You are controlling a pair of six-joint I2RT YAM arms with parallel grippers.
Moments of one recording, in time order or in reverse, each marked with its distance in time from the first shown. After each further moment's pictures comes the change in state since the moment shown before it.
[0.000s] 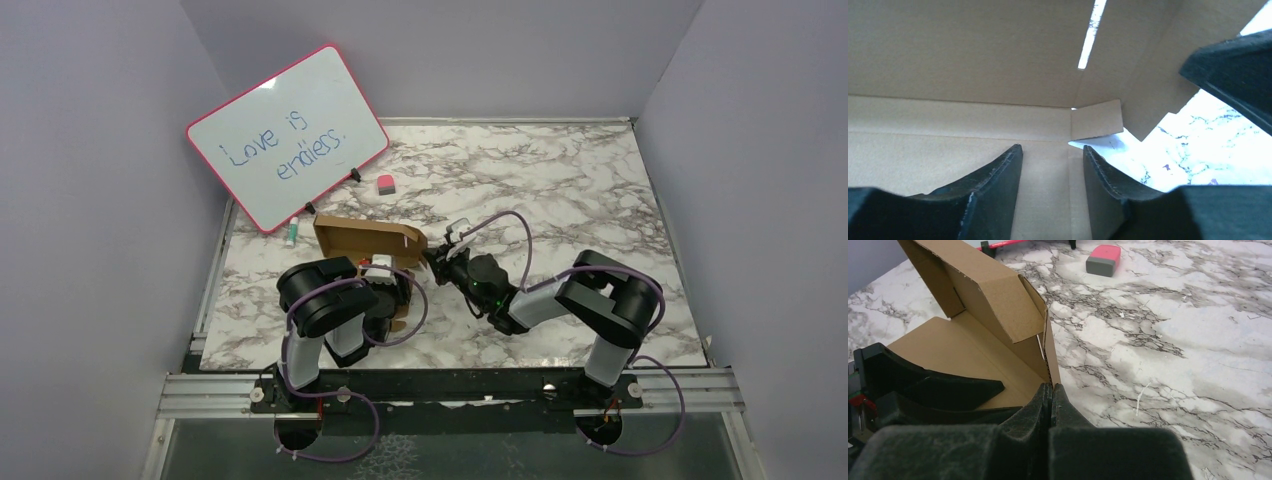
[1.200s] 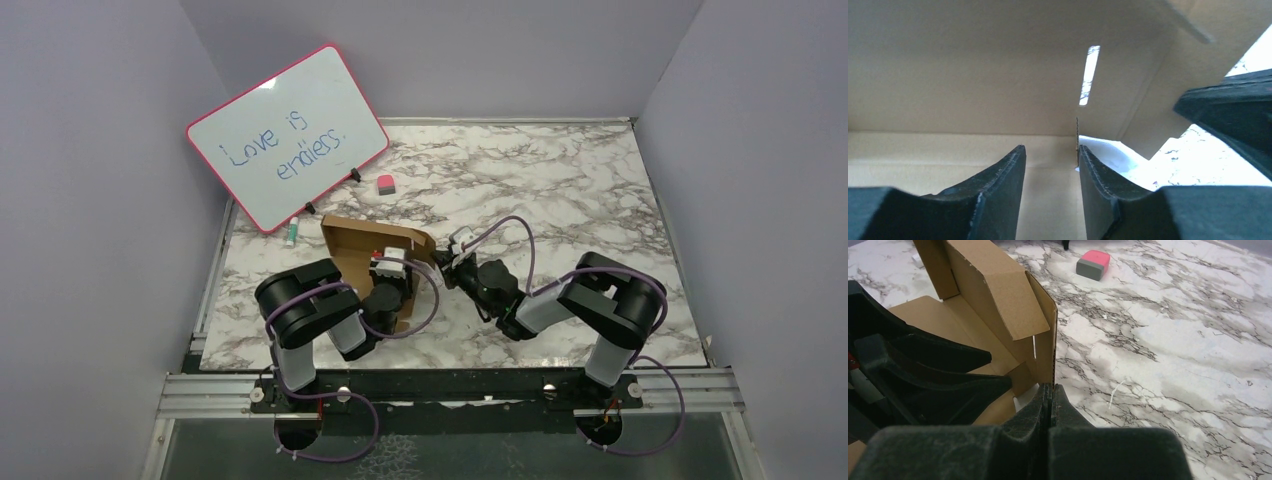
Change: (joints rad) left arm -0.017 -0.142 0.097 -0.180 -0.015 0.189; right arm -0.013 -0.003 -0.081 0.103 -0.017 -0.190
